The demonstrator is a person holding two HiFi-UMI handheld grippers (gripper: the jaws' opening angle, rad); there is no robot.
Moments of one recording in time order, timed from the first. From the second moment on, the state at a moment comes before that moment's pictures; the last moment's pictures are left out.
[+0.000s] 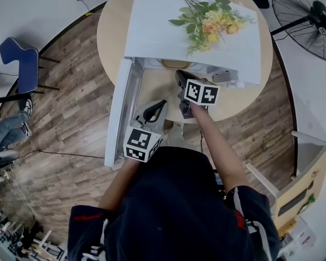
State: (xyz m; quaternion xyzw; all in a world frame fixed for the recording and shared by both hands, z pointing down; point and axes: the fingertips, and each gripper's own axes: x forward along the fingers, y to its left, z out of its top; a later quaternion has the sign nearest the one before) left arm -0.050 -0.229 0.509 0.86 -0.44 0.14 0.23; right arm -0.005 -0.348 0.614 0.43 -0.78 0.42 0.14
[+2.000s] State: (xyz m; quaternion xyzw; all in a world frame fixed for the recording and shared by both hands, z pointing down) left arm -0.061 -0.242 0.426 0.87 -0.47 0.08 0.14; right arm 0.002 -0.294 0.457 0.39 -0.88 0.23 0.13
